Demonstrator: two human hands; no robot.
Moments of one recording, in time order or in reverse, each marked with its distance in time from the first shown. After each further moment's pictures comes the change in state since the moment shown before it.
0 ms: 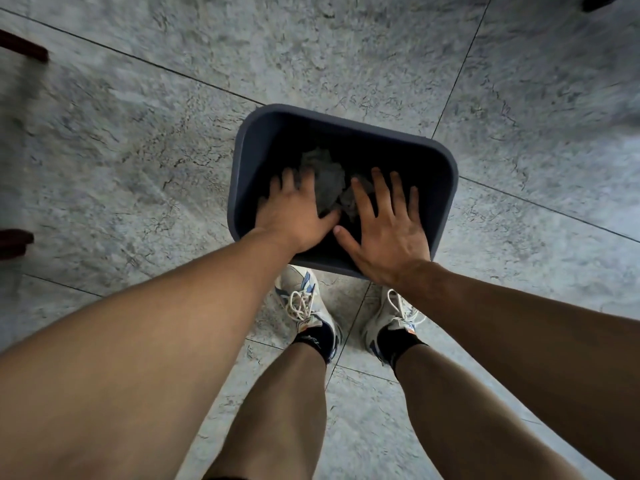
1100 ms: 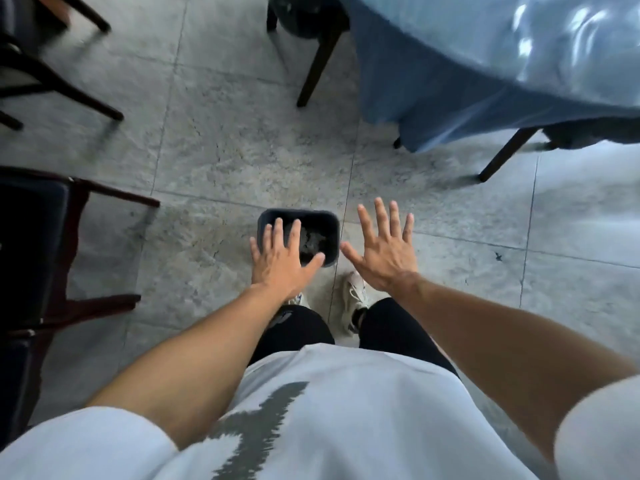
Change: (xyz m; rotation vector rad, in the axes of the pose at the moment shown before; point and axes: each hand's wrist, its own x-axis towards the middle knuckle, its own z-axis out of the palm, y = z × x) left_hand -0.405 0.103 -0.253 0.118 0.165 0.130; right_hand -0.327 -0.001 -0.362 0.091 0.129 0.227
